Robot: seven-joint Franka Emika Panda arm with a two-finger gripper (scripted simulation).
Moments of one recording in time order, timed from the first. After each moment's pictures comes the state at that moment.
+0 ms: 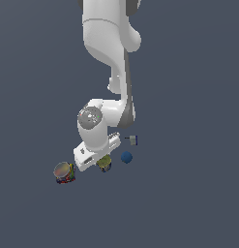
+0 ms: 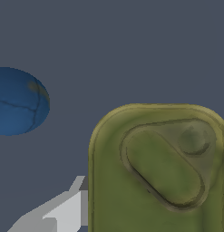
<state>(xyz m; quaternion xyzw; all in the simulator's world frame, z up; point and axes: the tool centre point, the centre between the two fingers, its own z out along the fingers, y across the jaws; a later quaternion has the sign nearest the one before) 0.068 -0.081 0.060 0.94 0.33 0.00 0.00</state>
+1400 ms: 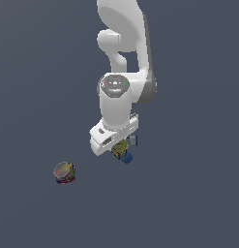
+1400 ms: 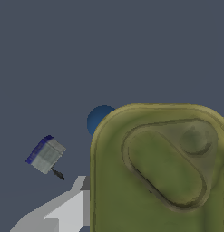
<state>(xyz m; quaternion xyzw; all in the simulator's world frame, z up) 0.042 -0.010 0.145 0.94 0.33 0.00 0.00</state>
